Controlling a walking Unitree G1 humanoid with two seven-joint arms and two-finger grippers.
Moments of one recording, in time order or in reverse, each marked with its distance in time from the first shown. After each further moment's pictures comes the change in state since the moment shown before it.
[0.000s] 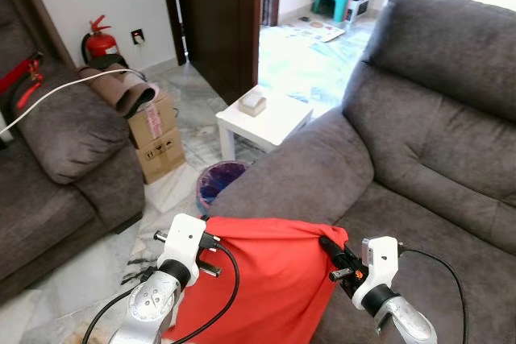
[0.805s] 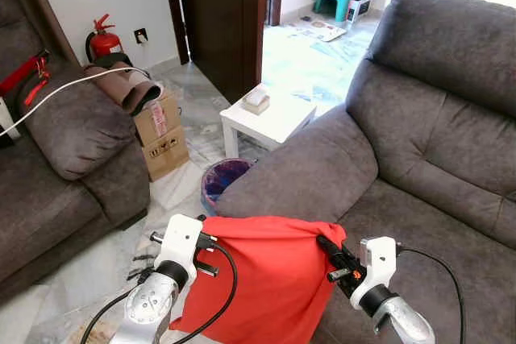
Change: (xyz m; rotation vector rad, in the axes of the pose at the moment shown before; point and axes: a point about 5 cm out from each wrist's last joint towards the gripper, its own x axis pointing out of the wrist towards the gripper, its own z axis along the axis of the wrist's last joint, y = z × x) left arm -0.005 0.003 -0.005 -0.015 0.015 0.045; right arm 0.001 0.004 0.000 -0.008 -0.022 0.030
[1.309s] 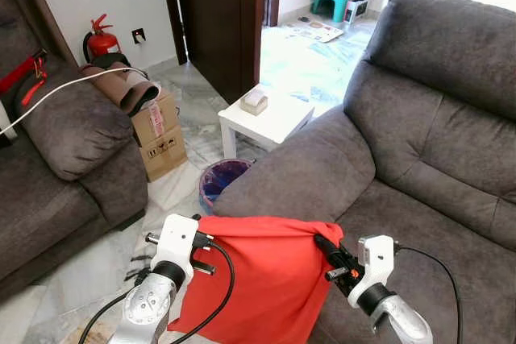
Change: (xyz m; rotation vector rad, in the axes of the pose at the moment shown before) left arm 0.000 0.004 0.000 -0.001 -0.001 0.032; right arm 0.003 0.003 0.002 0.005 -0.012 0.015
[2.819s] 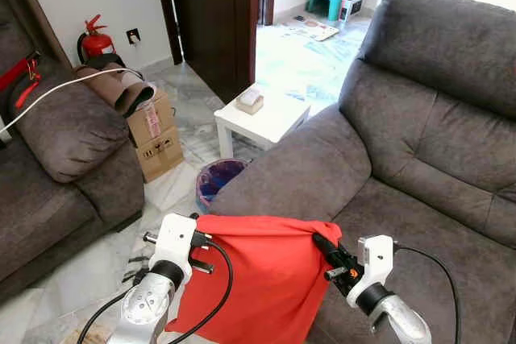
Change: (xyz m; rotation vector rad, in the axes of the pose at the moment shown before) left arm 0.000 0.002 0.001 0.003 -0.009 0.008; right arm 0.001 0.002 0.000 0.019 -0.012 0.018
